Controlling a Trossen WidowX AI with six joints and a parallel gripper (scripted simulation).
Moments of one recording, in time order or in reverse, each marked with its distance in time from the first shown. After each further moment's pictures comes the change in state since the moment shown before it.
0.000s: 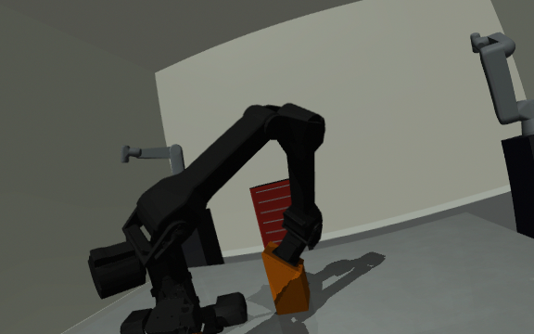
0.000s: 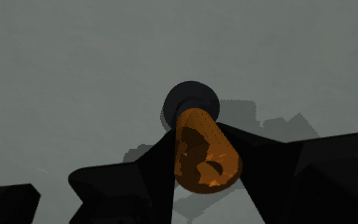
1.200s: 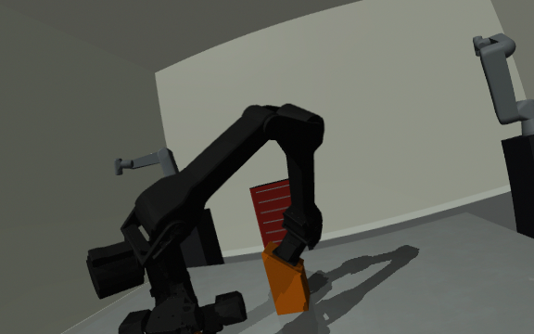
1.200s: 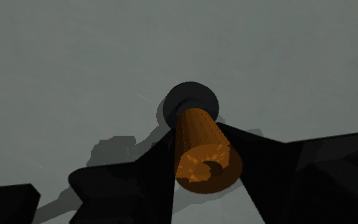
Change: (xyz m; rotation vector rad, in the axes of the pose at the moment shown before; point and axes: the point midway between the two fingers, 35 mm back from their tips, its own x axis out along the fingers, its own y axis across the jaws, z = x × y) arm -0.001 -0.001 0.002 -0.054 0.000 0.001
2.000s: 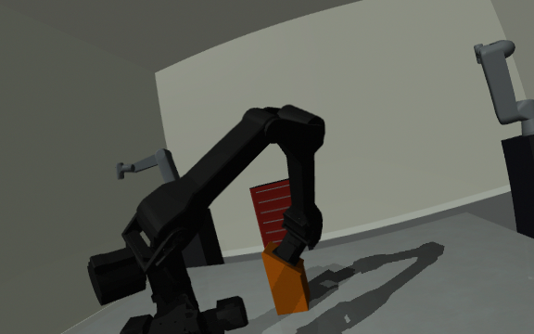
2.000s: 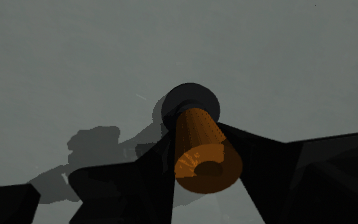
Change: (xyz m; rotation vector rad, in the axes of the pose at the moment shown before) arm 0.008 -0.001 0.001 -0.015 0.001 -0.004
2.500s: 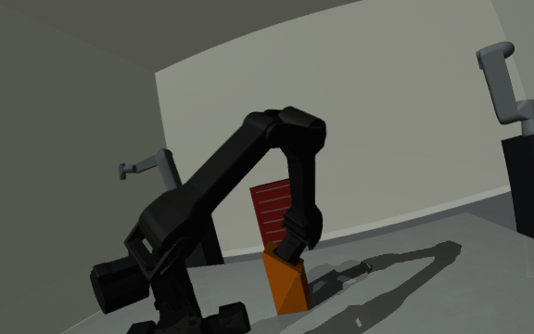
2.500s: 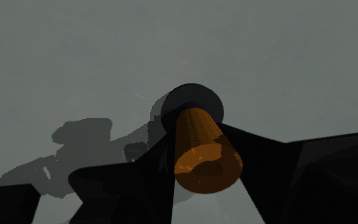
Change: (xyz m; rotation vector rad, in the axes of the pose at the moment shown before) arm 0.011 0.001 0.000 -0.003 0.002 0.002
